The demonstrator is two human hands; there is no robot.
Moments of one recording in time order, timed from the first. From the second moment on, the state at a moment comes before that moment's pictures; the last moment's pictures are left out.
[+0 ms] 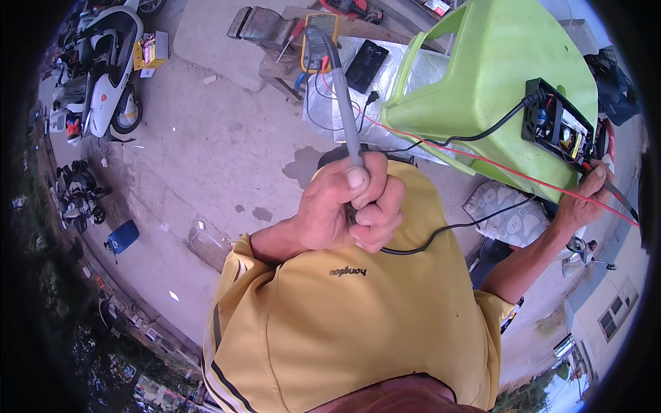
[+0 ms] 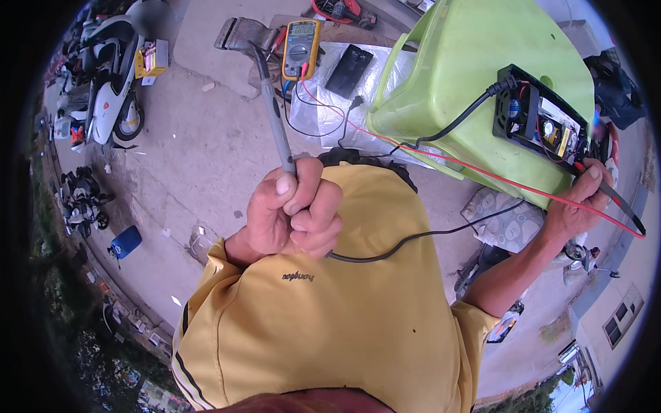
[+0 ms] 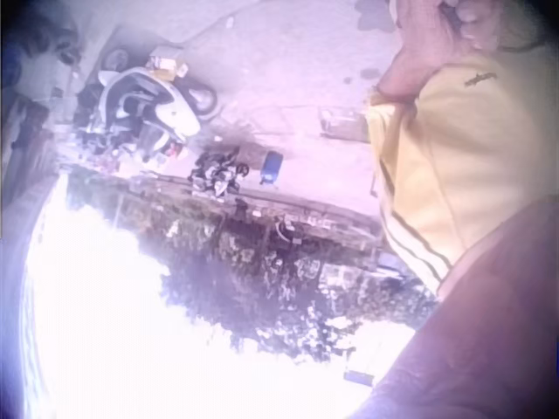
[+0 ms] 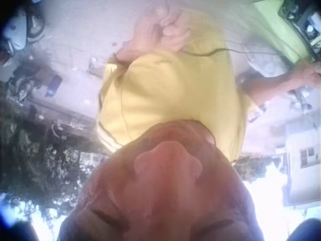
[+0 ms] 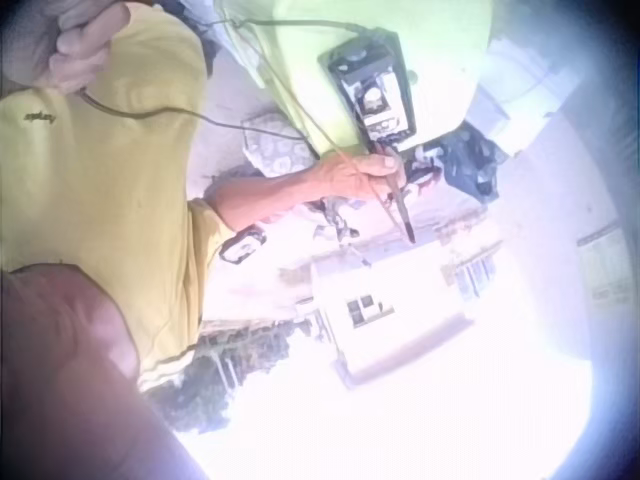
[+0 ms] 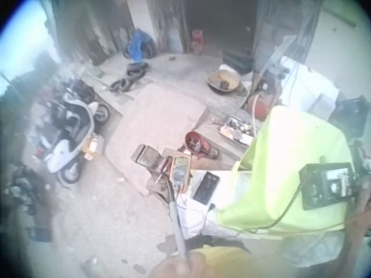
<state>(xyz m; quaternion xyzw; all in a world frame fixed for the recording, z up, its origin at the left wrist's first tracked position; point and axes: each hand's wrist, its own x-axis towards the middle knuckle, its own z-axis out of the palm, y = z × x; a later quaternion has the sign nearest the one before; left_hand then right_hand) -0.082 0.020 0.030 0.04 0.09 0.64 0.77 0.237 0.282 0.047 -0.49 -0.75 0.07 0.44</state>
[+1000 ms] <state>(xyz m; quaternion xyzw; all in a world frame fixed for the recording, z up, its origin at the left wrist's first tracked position) -0.081 0.023 0.006 -0.16 0.13 0.36 0.91 0.233 0.280 0.049 -0.49 -0.76 0.01 0.42</state>
